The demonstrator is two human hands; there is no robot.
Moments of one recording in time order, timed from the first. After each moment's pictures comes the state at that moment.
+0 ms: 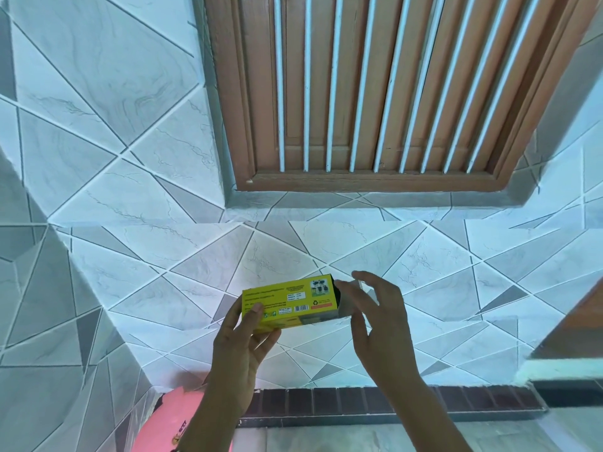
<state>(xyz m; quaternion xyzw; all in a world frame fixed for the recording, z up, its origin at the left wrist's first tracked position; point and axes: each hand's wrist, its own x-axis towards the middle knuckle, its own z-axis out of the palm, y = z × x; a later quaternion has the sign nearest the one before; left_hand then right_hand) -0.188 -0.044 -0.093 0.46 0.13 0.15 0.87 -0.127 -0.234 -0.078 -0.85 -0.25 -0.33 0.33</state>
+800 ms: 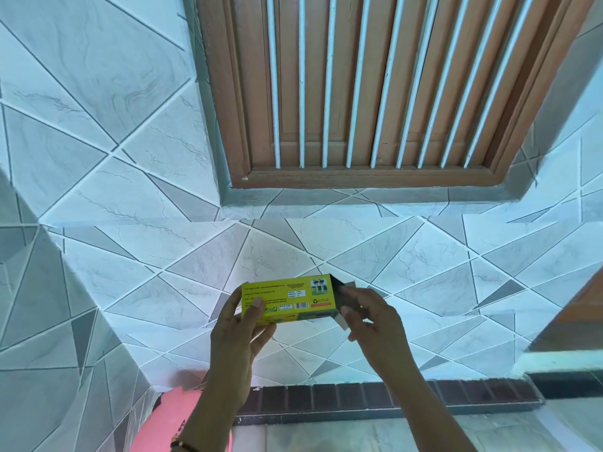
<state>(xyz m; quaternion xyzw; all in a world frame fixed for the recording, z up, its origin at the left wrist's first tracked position) -0.180 -0.043 -0.089 0.50 0.14 0.17 0.84 -0.125 -0.232 -0.080 -0.81 -0.14 -0.06 0.57</state>
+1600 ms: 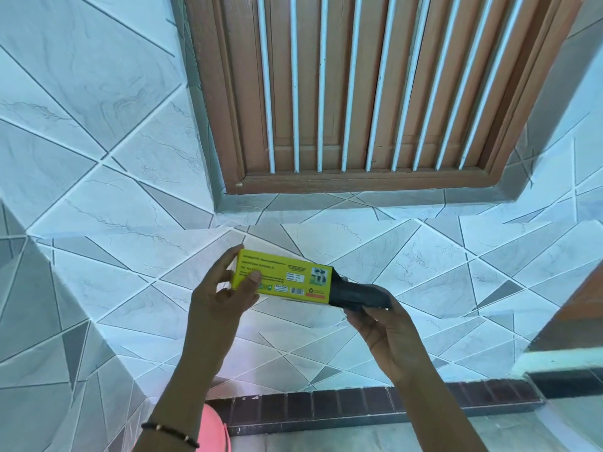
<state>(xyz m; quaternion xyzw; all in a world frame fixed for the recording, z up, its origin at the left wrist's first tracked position) -0.156 -0.017 -0.042 0.68 0.06 0.26 0.69 -0.101 -0.246 -0.083 -0.40 -0.02 0.12 0.91</state>
